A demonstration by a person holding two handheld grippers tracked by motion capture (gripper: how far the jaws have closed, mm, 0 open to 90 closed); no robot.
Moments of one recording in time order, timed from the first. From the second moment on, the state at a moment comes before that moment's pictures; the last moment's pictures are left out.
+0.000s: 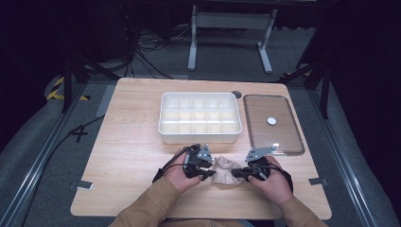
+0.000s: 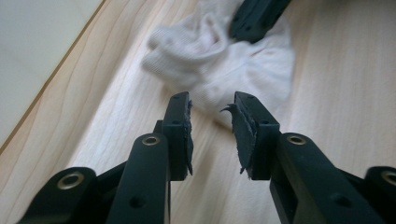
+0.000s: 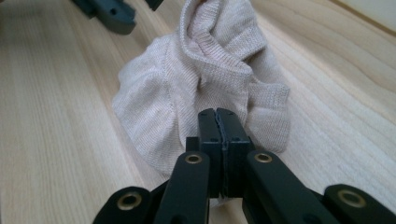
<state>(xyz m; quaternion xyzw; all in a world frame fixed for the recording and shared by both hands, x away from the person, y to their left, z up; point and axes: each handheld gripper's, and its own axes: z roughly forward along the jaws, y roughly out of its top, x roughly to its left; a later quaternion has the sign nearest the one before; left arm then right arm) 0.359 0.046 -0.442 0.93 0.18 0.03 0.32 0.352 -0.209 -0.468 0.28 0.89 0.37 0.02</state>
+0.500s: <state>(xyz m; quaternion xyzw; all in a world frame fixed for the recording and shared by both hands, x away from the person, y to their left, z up) 0.363 0.023 -0.456 0.94 0.14 0.03 0.29 0.350 -0.219 -0.469 0.29 0.88 0.37 0.00</state>
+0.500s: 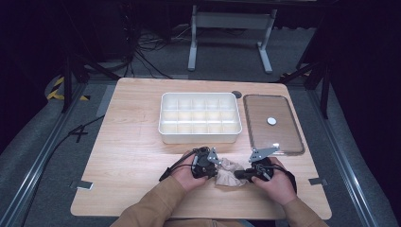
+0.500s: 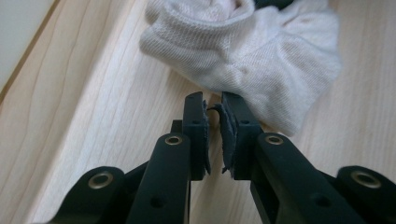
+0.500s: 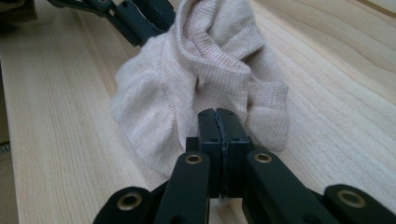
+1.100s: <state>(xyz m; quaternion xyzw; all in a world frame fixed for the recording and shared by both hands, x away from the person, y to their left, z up) 0.350 0.002 -0.442 0.93 0.08 0.04 0.36 0.348 -0.209 -0.468 0.32 0.87 0.37 0.00</state>
